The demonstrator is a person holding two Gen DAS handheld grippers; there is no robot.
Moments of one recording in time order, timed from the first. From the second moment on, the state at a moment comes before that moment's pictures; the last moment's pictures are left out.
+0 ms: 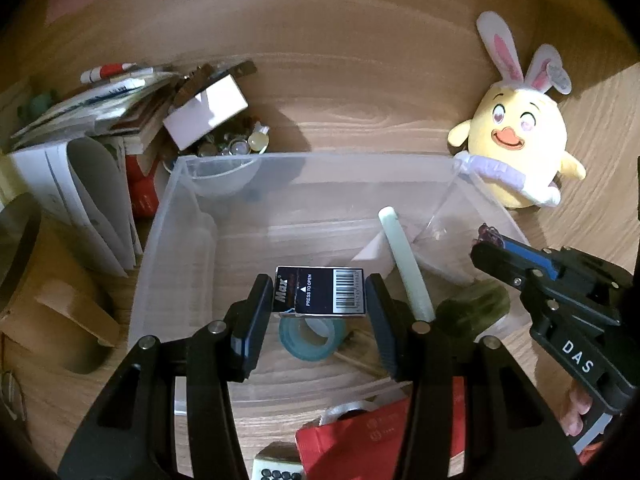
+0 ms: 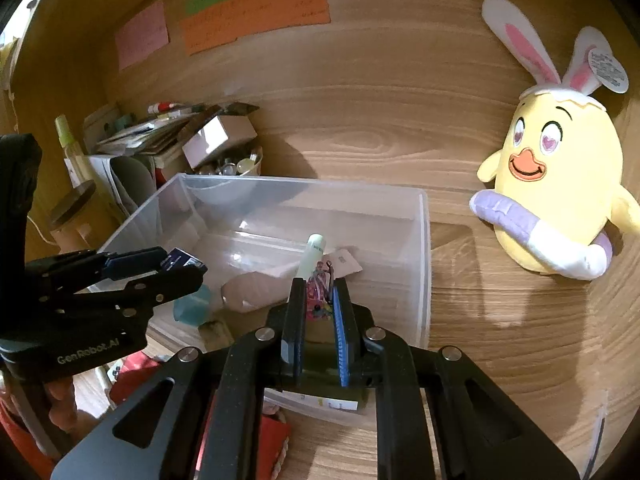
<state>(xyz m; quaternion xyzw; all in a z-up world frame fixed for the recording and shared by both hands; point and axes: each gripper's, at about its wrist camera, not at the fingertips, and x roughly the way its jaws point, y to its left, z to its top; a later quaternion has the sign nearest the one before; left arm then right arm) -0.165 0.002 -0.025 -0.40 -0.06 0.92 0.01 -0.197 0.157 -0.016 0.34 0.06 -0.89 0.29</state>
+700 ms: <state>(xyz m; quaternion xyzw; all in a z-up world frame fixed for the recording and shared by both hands) -0.128 -0.002 -0.007 -0.37 -0.06 0.93 0.00 -0.192 0.149 -0.016 0.33 0.10 -0.90 0.26</state>
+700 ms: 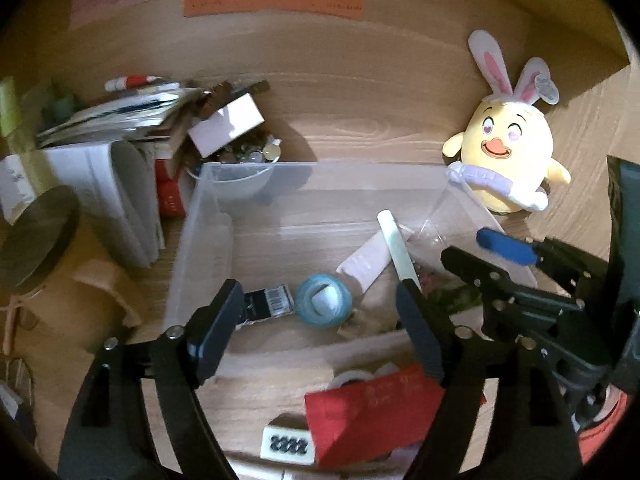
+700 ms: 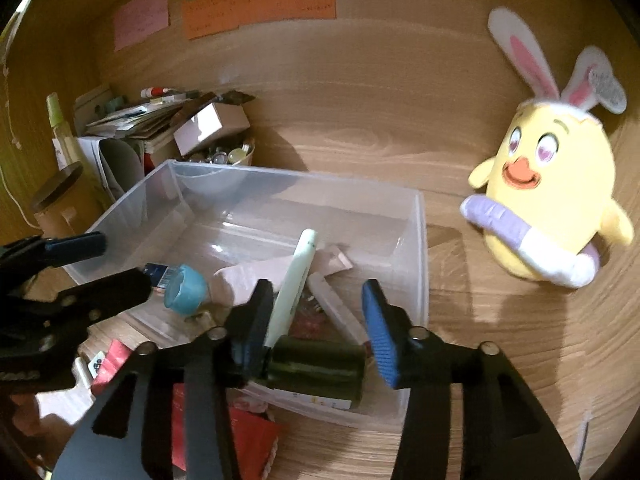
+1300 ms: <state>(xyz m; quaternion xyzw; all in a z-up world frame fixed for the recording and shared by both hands) -0.058 -0.012 -0.013 -0.38 -0.03 0.93 -0.01 -0.143 0.164 0.002 0.31 0.11 -0.90 0.28</state>
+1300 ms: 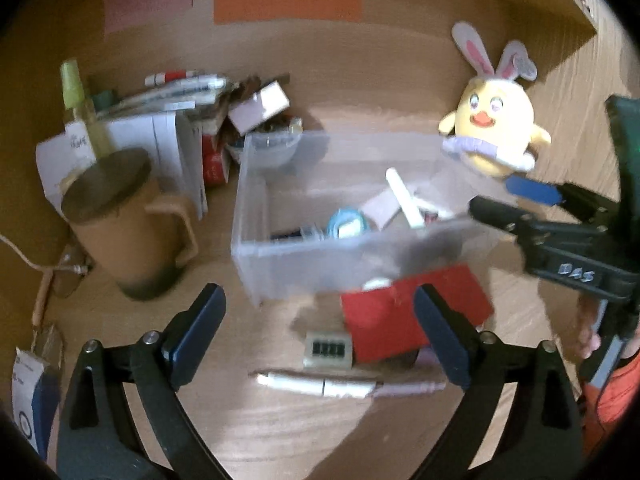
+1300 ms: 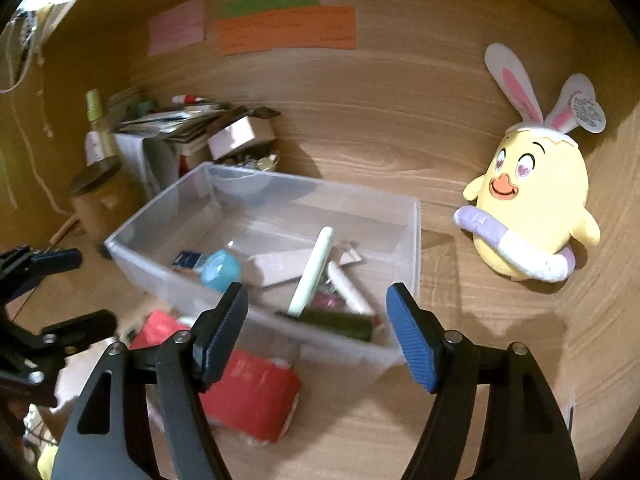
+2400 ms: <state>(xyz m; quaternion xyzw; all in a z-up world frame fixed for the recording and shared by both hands) 0.010 -0.044 -0.076 -0.44 -0.04 0.89 -0.09 -0.077 0.148 -0.066 0.42 0.12 -0.80 0.41</state>
